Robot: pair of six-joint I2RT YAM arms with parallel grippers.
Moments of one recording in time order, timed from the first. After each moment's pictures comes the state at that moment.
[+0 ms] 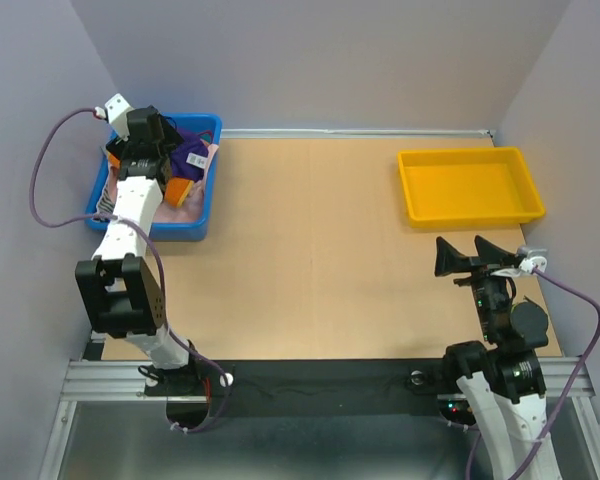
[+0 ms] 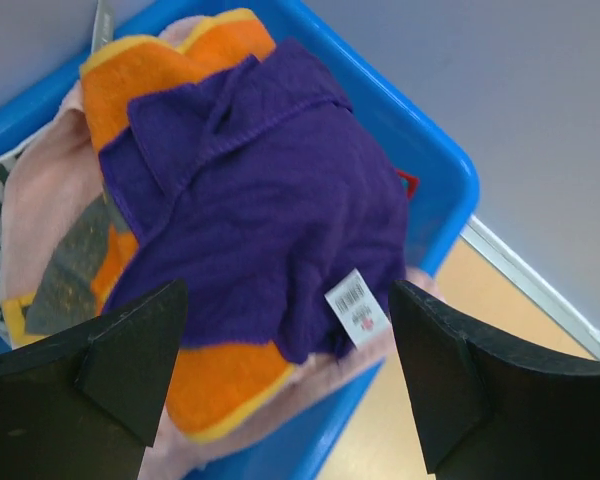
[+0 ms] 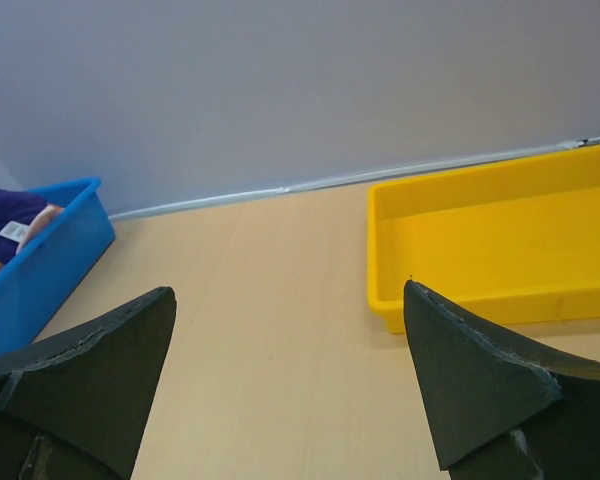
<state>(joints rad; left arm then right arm) 0.03 1.54 1.41 -0.26 -0.40 -0.55 0.18 0.04 0.43 -0.14 0.06 0.27</state>
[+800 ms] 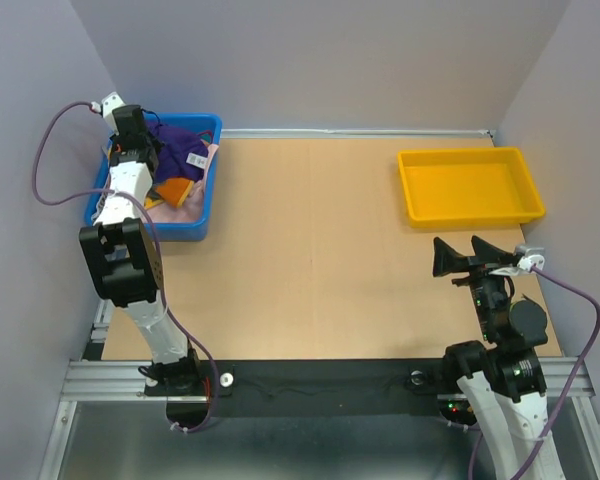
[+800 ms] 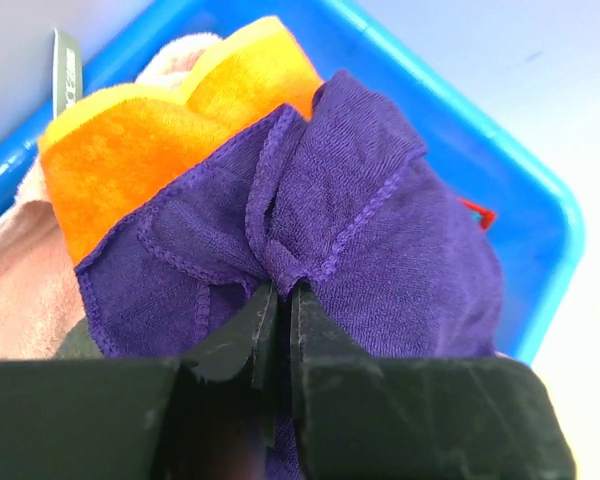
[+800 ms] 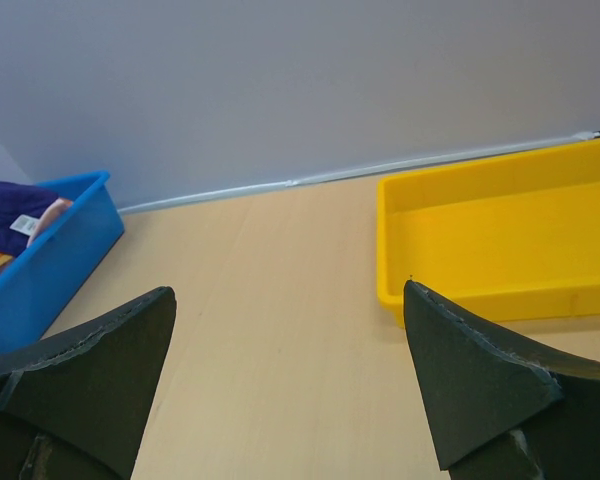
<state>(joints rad) 0.18 1.86 1.59 -0.18 -0.24 -0.44 0.21 0.05 0.43 -0.14 0.06 0.28</state>
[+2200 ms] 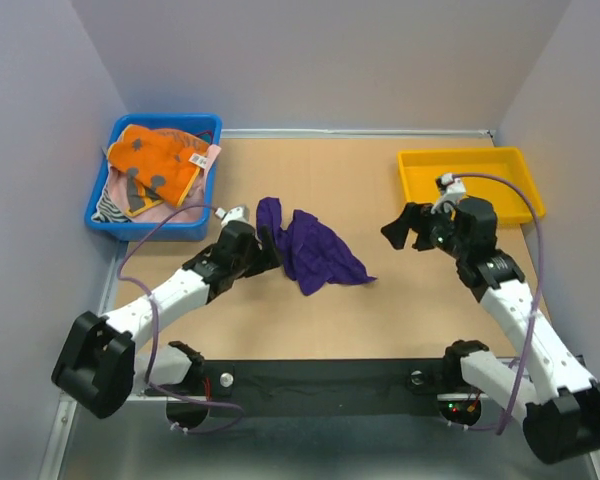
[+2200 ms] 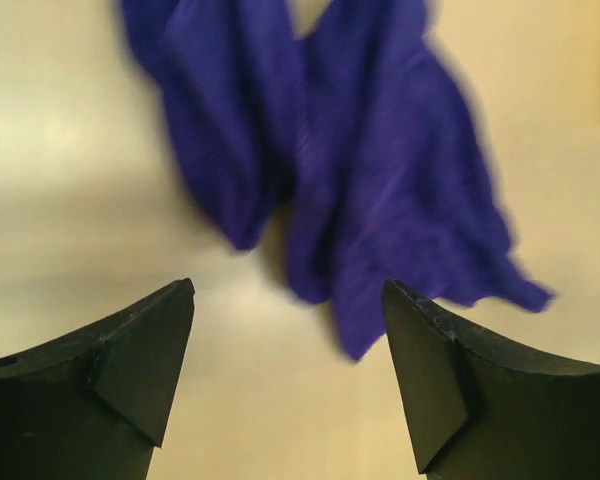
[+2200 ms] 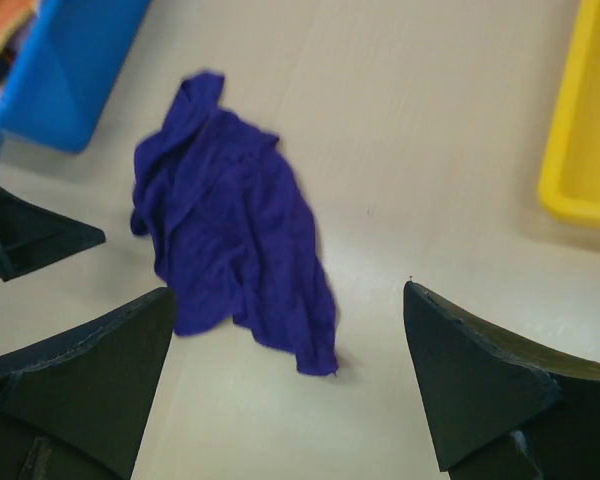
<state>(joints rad) -0.57 1.23 0.70 -0.15 -0.09 -0.74 0.21 0.83 0.76 -0.24 -0.31 0.31</state>
